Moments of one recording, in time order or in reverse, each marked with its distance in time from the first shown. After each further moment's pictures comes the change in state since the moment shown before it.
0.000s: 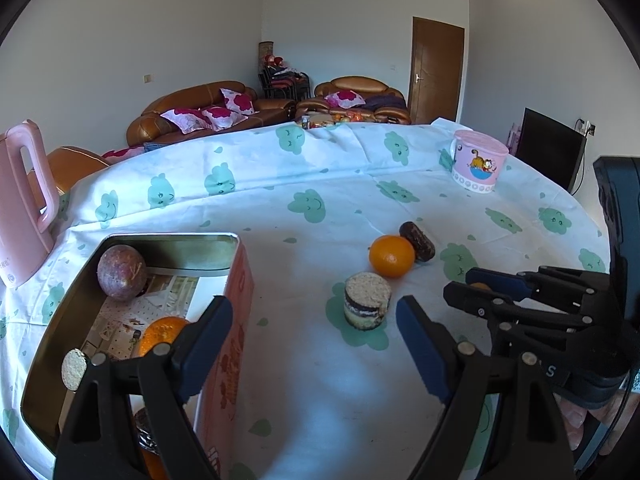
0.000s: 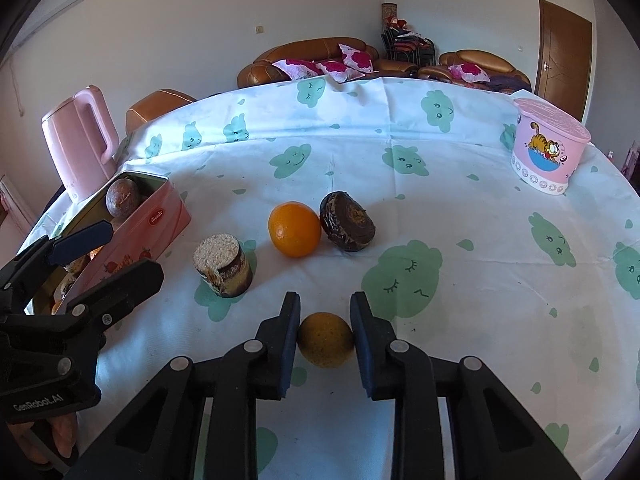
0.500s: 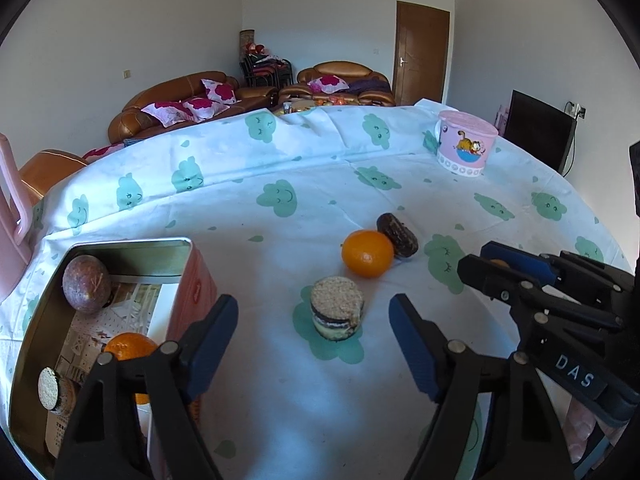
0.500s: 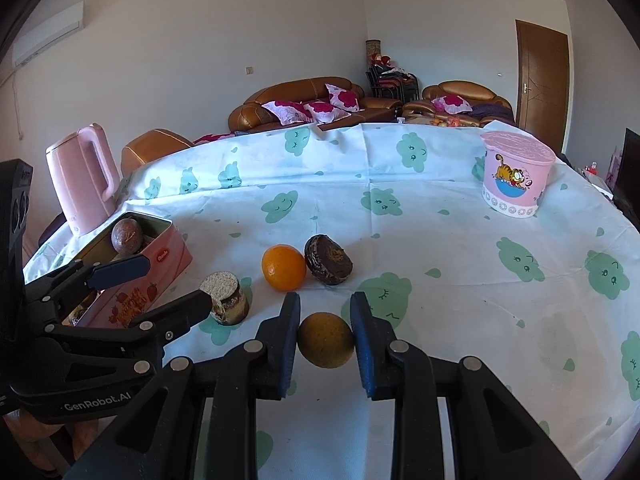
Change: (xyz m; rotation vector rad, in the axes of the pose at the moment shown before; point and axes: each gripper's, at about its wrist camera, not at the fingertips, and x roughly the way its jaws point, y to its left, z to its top) left arm 0.024 -0.021 0.009 0.051 0.065 -0.049; right arm -0.025 -0.010 0.000 0.054 -0.130 -0.039
